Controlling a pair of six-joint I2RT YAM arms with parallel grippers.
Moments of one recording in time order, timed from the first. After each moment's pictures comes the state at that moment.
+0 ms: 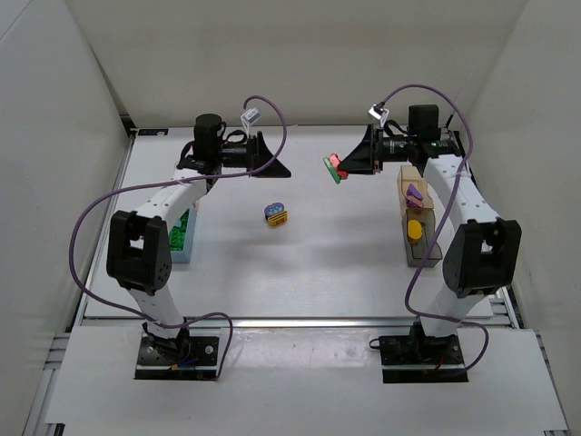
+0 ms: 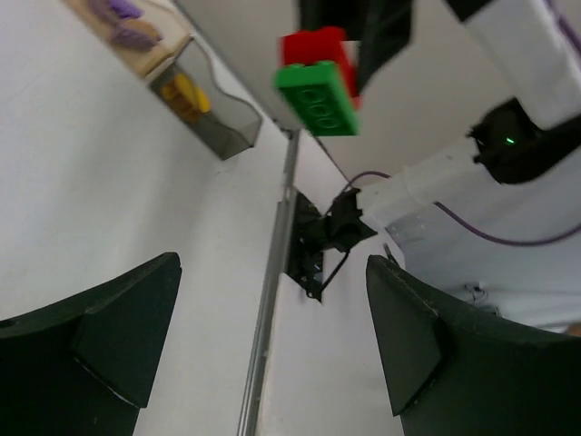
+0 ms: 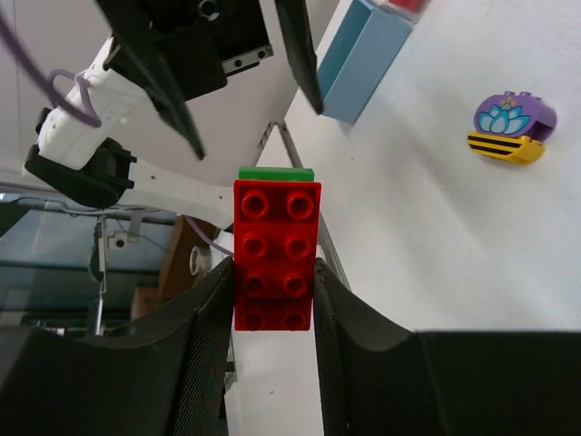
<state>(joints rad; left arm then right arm) -0.27 1.77 1.38 0.09 1.21 -0.61 0.14 1.69 1.52 -0.48 -1.26 0.44</state>
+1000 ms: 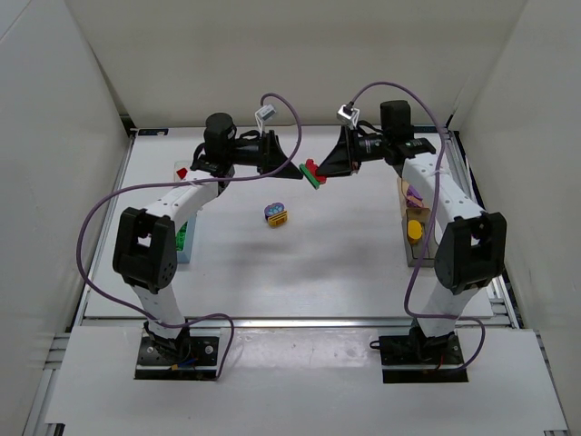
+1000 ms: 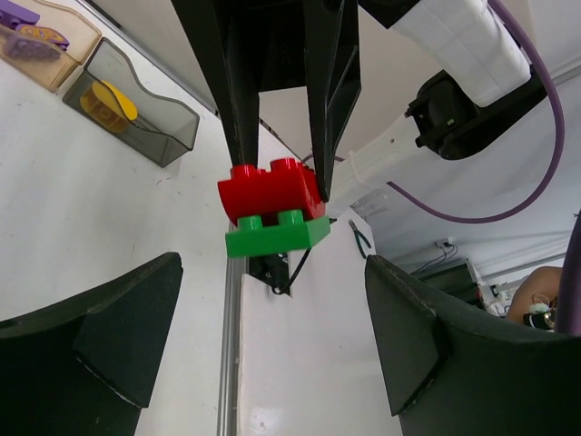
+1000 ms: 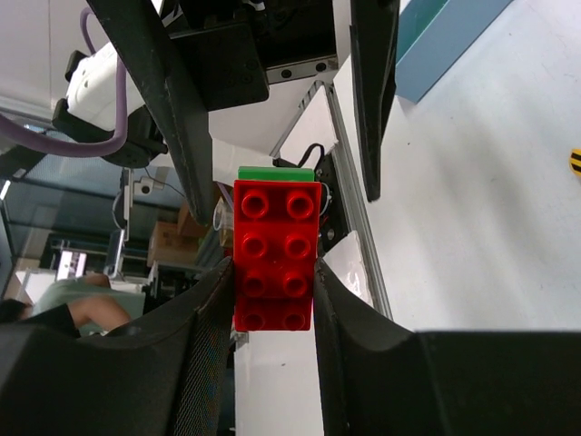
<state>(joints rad) -0.35 1.79 1.39 0.42 1.32 -0.87 0.28 1.75 1.56 -0.35 -1.35 0.55</state>
